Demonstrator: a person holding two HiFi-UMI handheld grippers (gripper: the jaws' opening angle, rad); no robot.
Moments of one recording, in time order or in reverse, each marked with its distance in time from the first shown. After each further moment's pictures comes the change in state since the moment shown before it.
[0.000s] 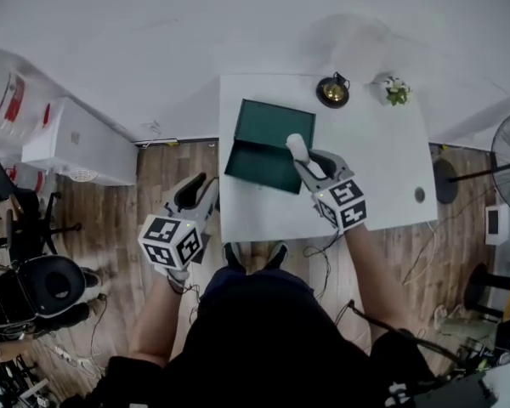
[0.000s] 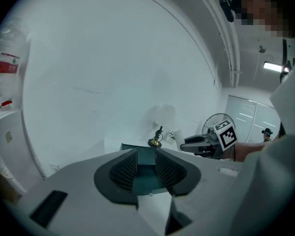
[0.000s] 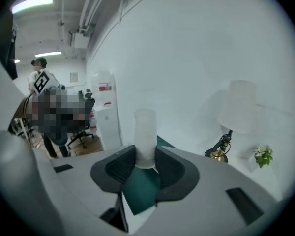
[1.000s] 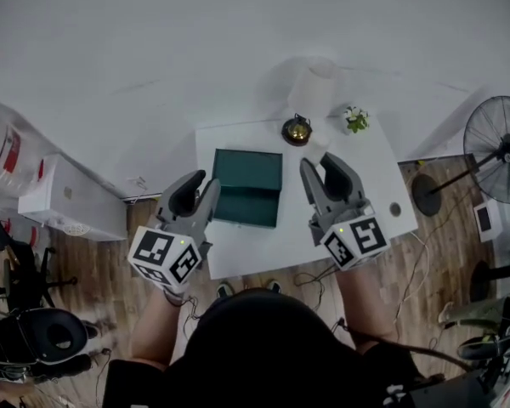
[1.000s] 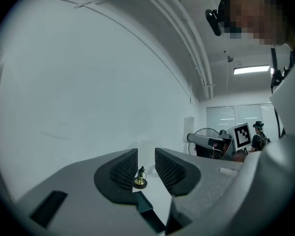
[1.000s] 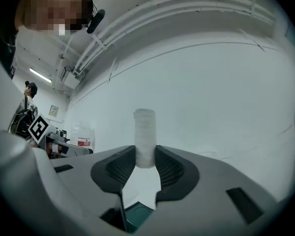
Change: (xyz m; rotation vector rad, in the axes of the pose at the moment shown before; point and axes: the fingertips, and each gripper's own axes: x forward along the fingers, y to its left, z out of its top) left arm -0.002 -0.108 0.154 0.176 -0.302 -0.182; right arm -0.179 -0.027 0.176 0.072 -0.632 -0.270
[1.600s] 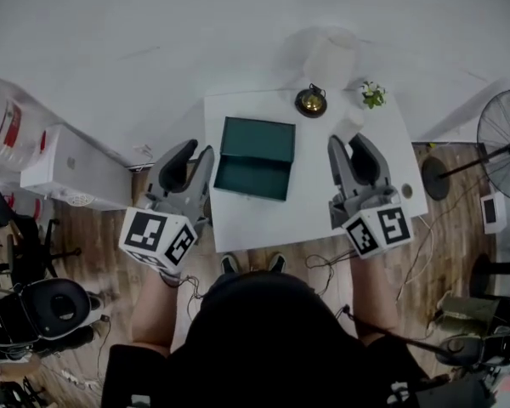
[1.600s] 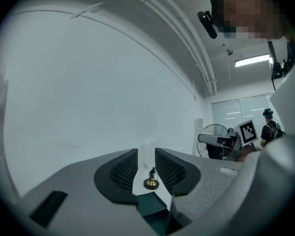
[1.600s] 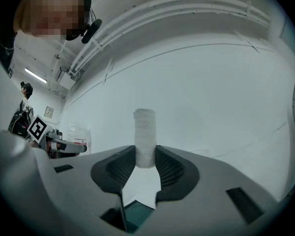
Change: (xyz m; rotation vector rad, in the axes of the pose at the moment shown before) left arm -0.017 0.023 0.007 0.066 -0.017 0.083; right arm -0.014 -0.014 -0.007 0.039 -0.002 -0.049
